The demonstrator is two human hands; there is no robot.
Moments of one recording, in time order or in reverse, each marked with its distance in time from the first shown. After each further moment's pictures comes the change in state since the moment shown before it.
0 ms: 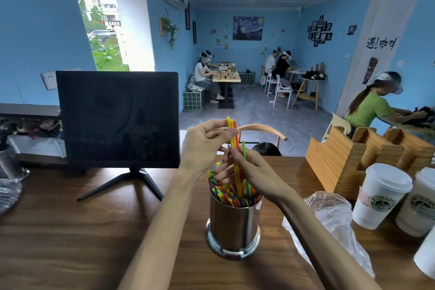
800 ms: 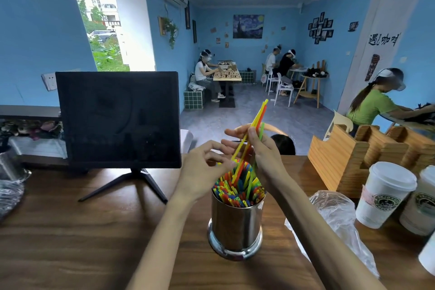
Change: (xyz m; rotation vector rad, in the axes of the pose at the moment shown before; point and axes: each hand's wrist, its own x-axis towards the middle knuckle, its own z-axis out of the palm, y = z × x) left_hand -0.025 -0.033 -0.018 0.284 -0.081 0.008; right_hand 0.015 -0.010 -0.002 0.353 0.266 -0.145
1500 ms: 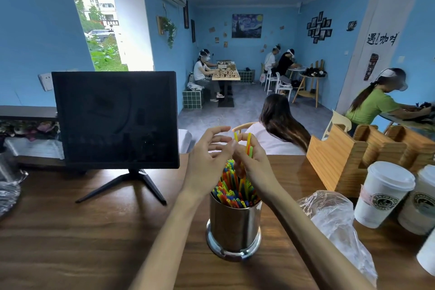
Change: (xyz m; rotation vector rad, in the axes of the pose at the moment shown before) left_hand 0.010 0.009 0.019 -0.095 0.118 0.145; right_hand -0.004 0.023 -0.005 -0.345 0.032 -0.091
